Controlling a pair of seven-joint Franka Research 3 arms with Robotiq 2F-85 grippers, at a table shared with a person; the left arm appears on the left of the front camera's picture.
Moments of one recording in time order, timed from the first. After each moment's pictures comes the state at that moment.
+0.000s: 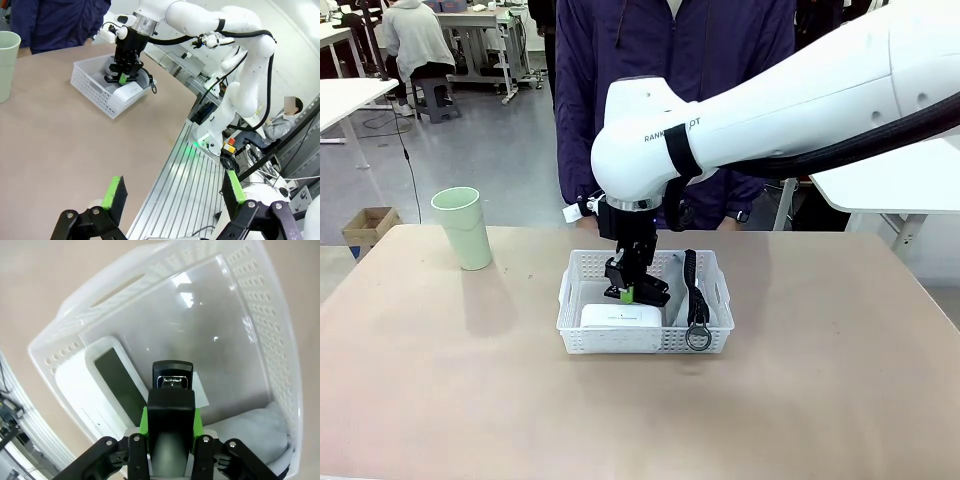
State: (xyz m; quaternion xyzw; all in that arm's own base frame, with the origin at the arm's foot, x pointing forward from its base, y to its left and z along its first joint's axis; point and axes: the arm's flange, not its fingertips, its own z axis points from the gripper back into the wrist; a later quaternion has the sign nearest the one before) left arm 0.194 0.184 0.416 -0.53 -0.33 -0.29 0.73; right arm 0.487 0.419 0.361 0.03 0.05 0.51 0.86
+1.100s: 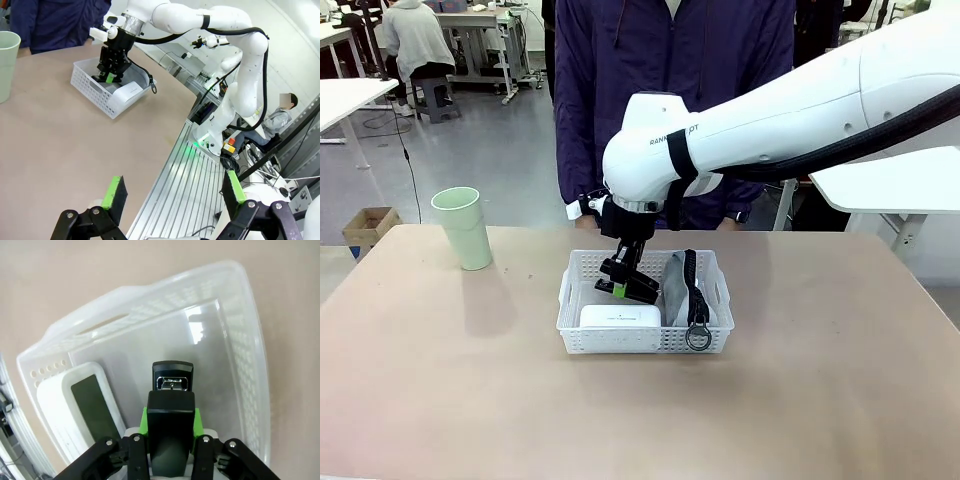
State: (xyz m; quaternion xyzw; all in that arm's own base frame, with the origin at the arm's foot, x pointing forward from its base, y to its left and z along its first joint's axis) left arm 0.194 0.184 0.416 -0.53 -0.33 -0.29 0.73; right arm 0.528 0.415 0.336 0.11 0.01 0.56 0.82
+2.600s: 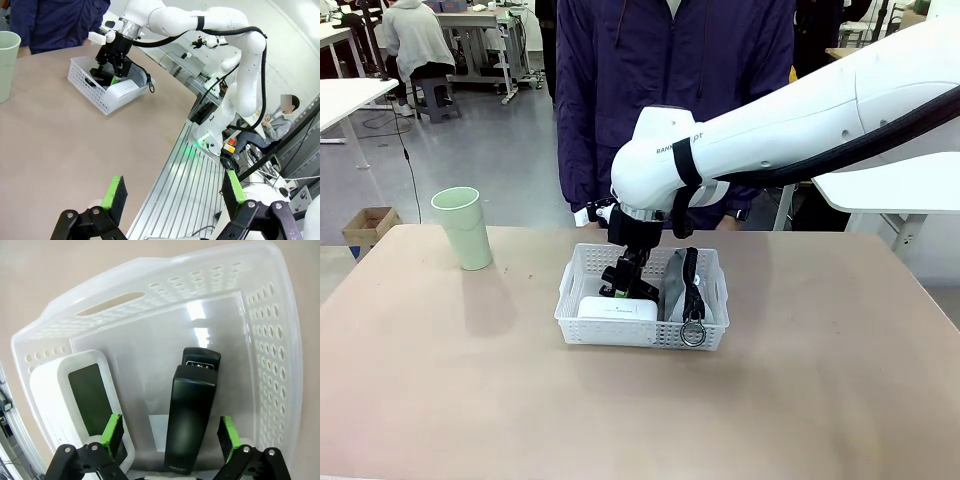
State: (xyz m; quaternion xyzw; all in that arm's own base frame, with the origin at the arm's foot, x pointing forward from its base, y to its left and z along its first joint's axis) left arm 0.194 0.184 0.416 -0.53 -0.33 -0.29 0.73; right arm 0.532 0.403 0.320 0.12 0.01 0.56 0.82
